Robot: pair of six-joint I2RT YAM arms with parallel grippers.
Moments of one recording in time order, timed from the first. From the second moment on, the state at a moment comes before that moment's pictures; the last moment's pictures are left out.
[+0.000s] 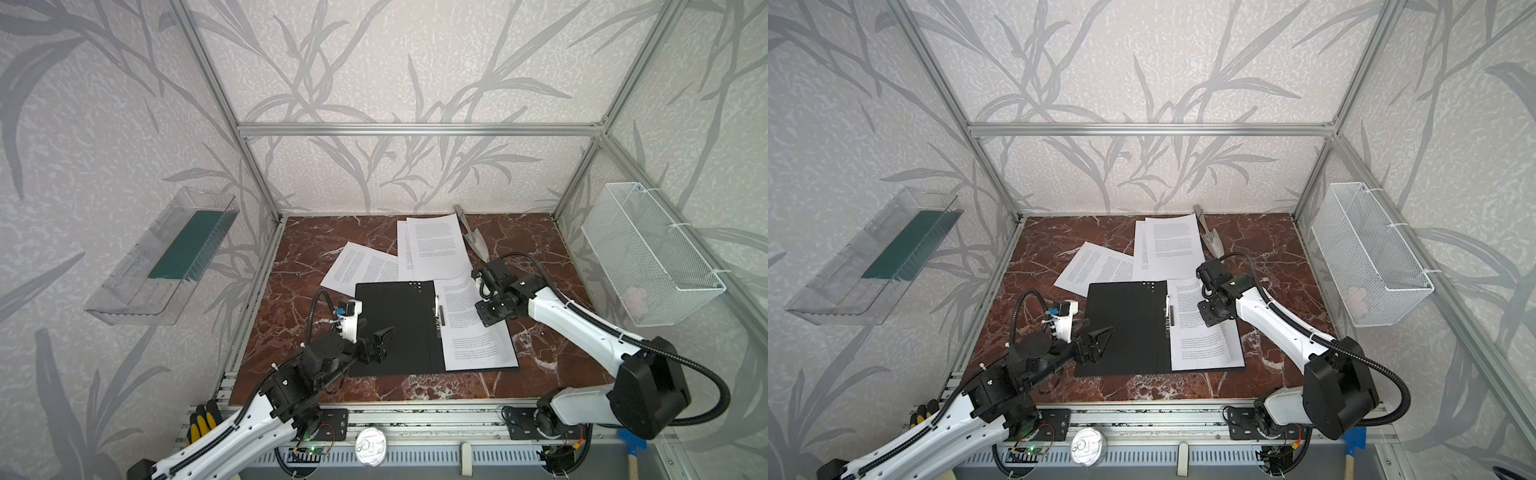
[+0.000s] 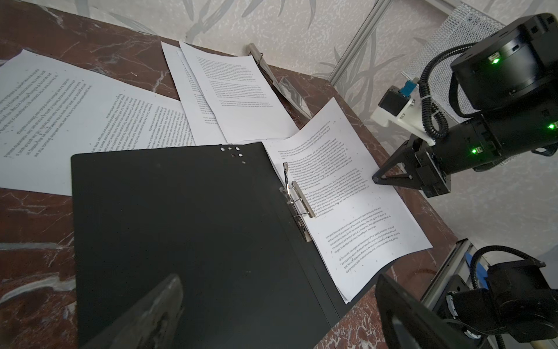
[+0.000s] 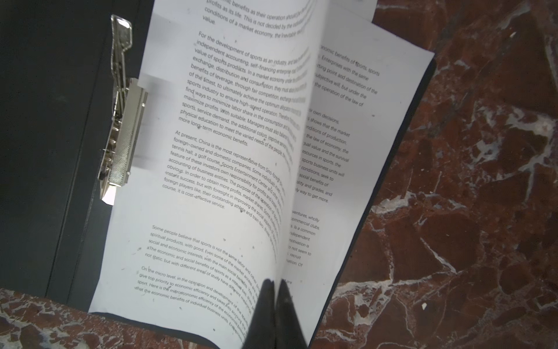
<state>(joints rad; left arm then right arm) -0.84 0.45 0.32 -0.22 -0.15 -0.55 0.50 1.38 0.99 -0.87 0.09 0.09</state>
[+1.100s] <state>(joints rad) -0.84 0.46 0.32 -0.22 -0.15 -0.54 0.50 1.45 1.00 -0.86 0.26 0.15</state>
